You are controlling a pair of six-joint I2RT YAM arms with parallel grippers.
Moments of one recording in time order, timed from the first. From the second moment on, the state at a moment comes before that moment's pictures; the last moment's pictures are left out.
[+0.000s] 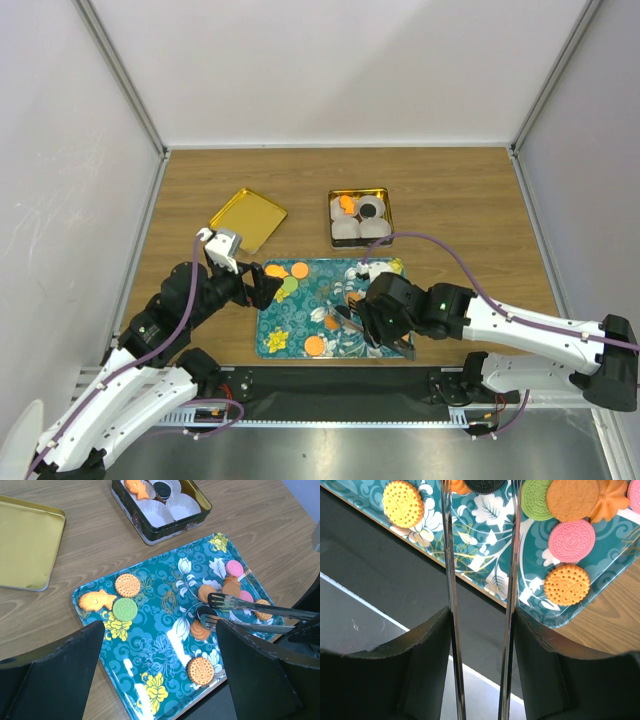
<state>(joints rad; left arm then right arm) -0.65 0.50 0.67 -0.52 -0.02 -0.29 1.17 1.08 0.86 -0.79 0.11 0.62</state>
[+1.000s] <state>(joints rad) -0.65 0.50 0.67 -0.52 -0.02 -0.29 1.11 1.04 0.82 -0.78 0.02 0.62</state>
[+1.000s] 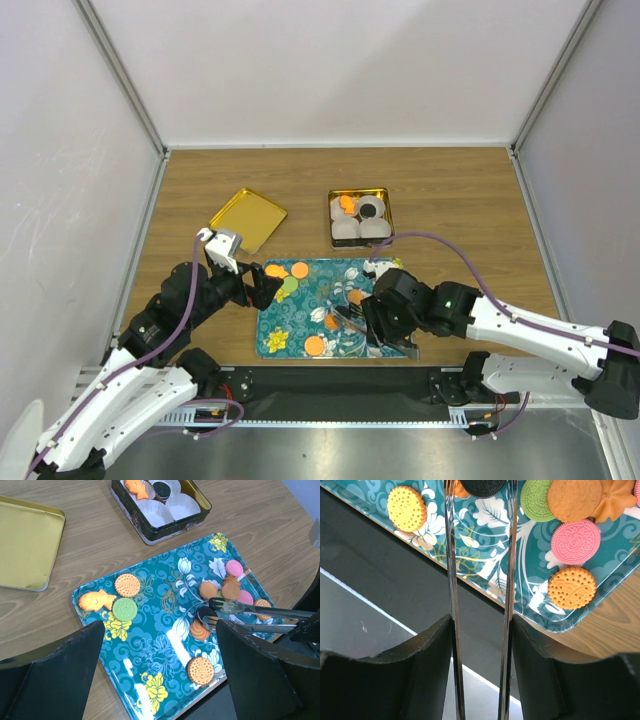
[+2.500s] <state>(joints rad) -0.65 0.48 0.67 -0.52 -0.02 -0.29 0.76 1.14 1.15 -0.78 0.04 0.47</state>
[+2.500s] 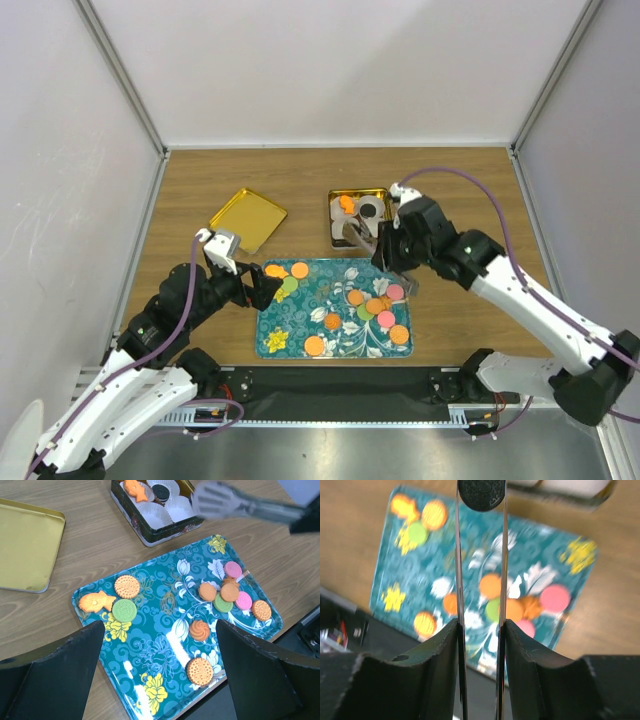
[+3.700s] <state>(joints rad) -0.66 0.48 0.67 -0.52 -0.03 -0.29 0.61 1.63 1.33 -0.66 -0.01 0.35</state>
